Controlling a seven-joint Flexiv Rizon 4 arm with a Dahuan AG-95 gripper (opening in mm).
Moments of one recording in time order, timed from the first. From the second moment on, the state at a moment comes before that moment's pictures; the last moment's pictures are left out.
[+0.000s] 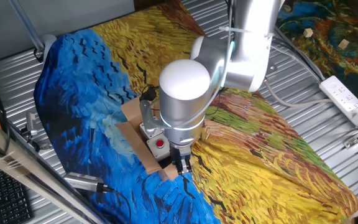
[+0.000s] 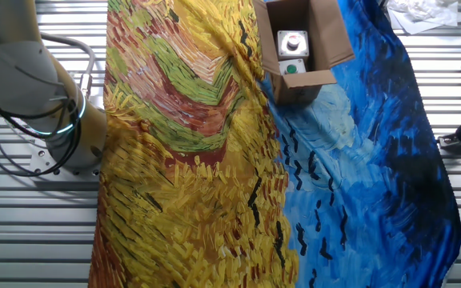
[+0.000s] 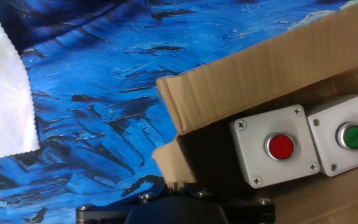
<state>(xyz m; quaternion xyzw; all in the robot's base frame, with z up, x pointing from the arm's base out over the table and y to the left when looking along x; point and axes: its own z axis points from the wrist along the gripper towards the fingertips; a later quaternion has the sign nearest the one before) 0.495 0.325 0.130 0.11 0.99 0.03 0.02</state>
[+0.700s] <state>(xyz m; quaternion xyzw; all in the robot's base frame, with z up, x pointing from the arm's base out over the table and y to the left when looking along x) 0.494 0.320 0.118 0.11 0.99 0.02 0.03</state>
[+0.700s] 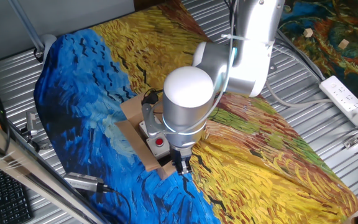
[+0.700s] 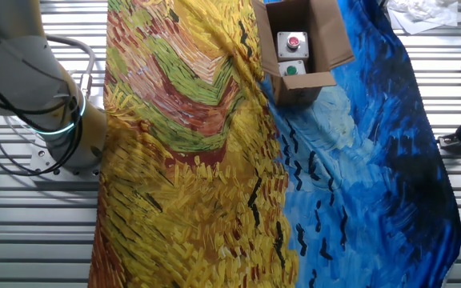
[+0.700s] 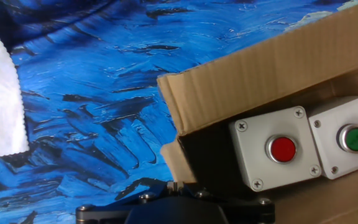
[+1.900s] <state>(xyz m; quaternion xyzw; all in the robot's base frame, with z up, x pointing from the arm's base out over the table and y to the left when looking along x) 0.491 0.324 0.139 0.11 0.99 0.02 0.01</state>
